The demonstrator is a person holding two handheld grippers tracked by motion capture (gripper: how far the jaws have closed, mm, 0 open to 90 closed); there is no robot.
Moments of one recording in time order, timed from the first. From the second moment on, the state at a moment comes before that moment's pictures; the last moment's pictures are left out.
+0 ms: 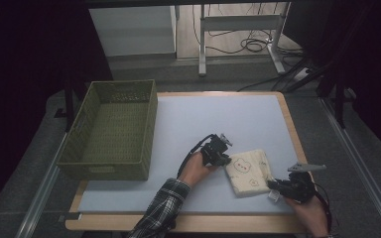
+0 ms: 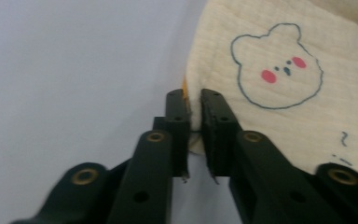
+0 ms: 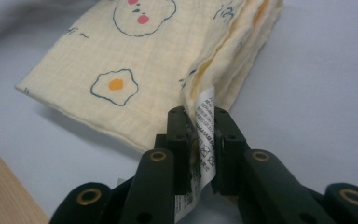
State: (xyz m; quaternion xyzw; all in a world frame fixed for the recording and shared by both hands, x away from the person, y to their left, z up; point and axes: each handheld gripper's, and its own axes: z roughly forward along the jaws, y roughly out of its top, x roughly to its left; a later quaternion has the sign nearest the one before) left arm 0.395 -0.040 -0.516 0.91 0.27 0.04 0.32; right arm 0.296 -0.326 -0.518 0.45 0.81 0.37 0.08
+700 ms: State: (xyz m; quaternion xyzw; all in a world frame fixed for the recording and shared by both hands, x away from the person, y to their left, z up) left arm 0.398 -0.006 -0.482 0.91 0.26 0.08 0.32; right arm 0.294 -0.299 -0.484 0.40 0.82 0.40 0.08
